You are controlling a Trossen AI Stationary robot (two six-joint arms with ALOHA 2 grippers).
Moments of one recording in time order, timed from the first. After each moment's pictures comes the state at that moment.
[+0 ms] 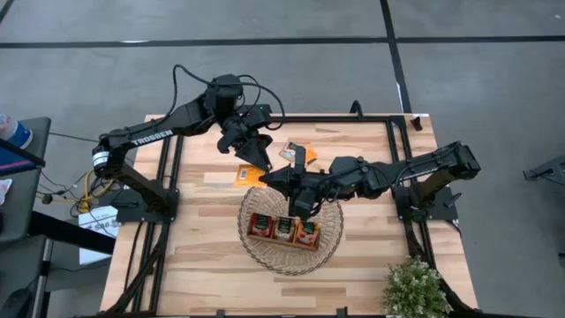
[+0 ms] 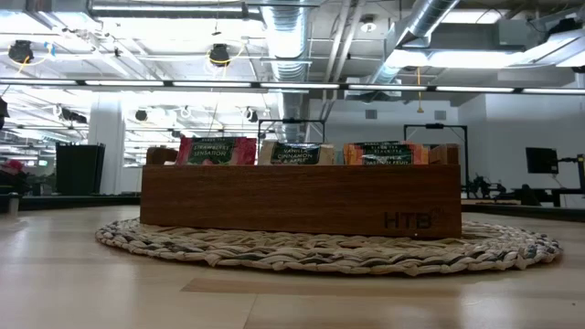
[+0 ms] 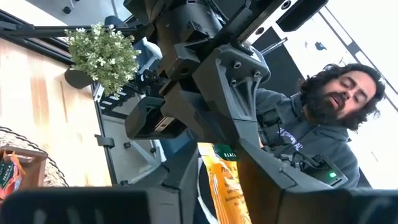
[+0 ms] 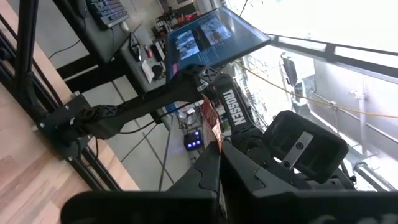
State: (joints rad) left arm 0.37 1.50 1.52 -0.18 1.25 -0.80; right arm 0.25 1.59 1.47 0.18 0.30 -1.25
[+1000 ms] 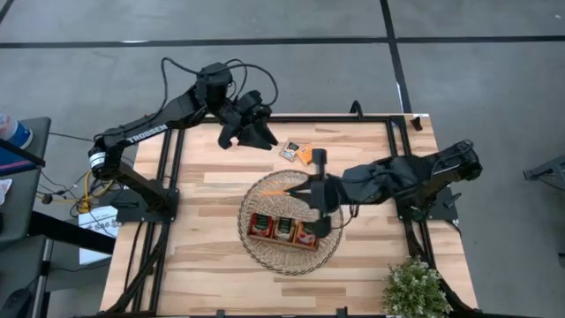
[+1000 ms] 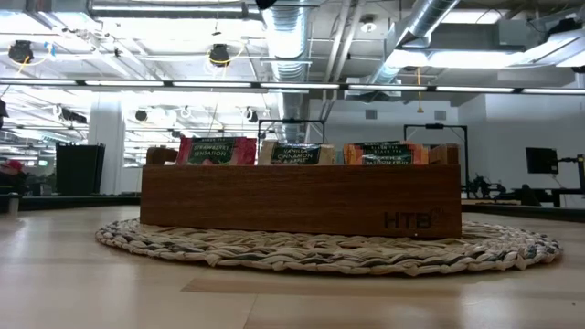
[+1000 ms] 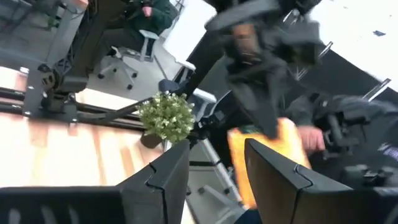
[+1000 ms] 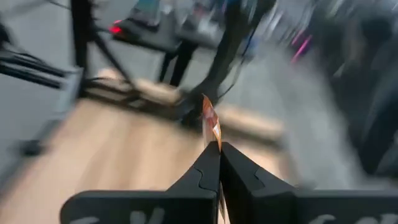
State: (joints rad) left arm 0.46 1.48 1.52 -0.16 1.10 -0.48; right arm 0.38 1.59 1.84 -0.61 0.43 -0.32
